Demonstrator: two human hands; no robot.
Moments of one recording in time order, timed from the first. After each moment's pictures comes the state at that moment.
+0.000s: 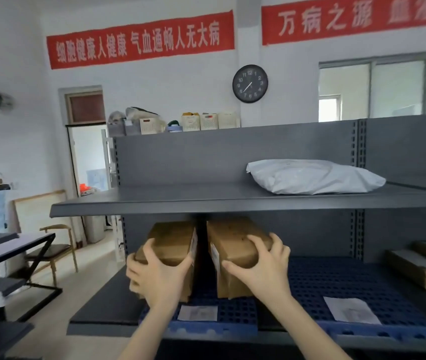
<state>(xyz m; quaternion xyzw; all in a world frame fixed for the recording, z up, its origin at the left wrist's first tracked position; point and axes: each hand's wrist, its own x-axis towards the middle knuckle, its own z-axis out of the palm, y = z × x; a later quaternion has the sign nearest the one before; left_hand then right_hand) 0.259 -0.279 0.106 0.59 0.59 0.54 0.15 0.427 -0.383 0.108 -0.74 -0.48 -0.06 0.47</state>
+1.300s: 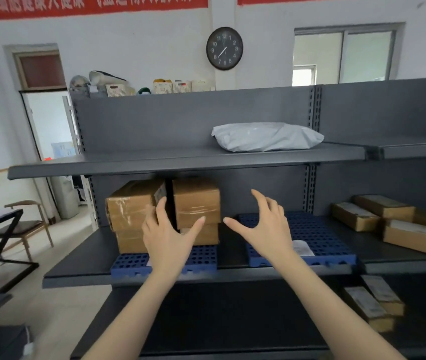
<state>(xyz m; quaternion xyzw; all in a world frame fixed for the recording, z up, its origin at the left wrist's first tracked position) 0.291 -0.388 0.101 0.72 0.43 0.51 0.15 0.463 -0.483 0.107 -0.77 -0.47 -0.12 0.42</state>
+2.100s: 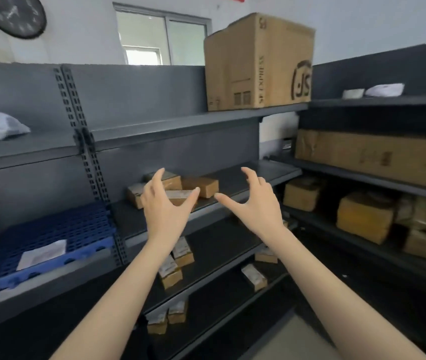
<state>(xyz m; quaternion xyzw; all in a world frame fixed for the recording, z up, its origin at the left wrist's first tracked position) 0.673 -0.767 0.095 0.81 0.14 0.46 0.34 0.750 -0.934 0.091 -0.85 -0.24 -0.24 0.41</state>
